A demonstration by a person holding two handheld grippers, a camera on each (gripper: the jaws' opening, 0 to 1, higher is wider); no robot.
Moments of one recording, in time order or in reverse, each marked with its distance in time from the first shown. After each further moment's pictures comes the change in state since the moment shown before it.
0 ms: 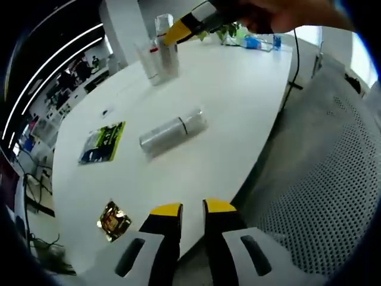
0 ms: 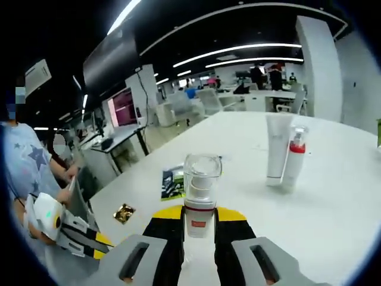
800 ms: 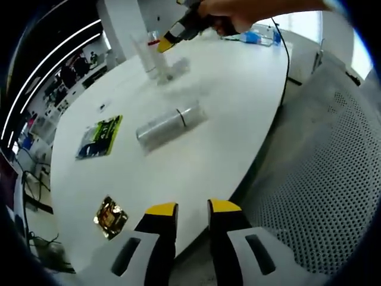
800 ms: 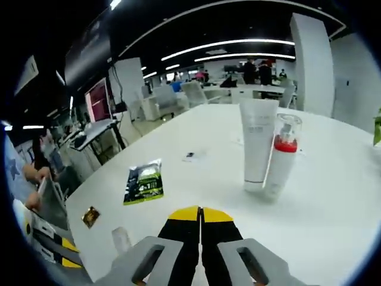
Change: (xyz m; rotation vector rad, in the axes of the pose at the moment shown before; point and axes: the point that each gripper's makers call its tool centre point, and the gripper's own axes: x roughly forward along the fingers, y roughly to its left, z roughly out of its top) left arm 0.004 -0.001 -0.008 -0.008 0.035 -0.005; right arm 0.051 -0.054 -0.011 0.037 0.091 -0.062
